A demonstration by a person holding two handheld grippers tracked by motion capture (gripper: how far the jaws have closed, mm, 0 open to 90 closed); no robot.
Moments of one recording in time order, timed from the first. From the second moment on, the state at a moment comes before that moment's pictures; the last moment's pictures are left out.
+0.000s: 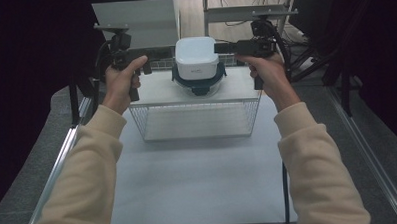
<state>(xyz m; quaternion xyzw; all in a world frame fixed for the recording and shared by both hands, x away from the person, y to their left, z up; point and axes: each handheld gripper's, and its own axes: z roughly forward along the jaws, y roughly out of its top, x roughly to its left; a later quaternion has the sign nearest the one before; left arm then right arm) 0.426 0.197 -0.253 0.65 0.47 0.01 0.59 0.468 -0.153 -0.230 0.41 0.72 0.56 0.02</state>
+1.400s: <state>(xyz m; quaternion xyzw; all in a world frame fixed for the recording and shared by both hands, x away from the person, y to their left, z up) 0.248 0.211 -0.427 0.73 0.46 0.09 0.50 0.298 -0.233 -0.399 0.36 0.78 0.50 0.11</state>
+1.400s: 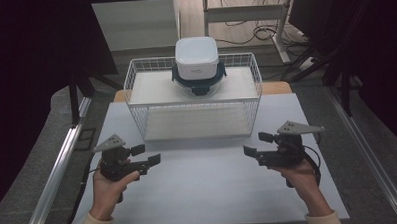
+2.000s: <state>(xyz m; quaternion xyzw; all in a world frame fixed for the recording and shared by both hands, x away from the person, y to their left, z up) 0.244 0.221 -0.477 0.72 0.50 0.09 0.47 0.288 -0.239 -0.461 0.39 0.79 0.46 0.10</state>
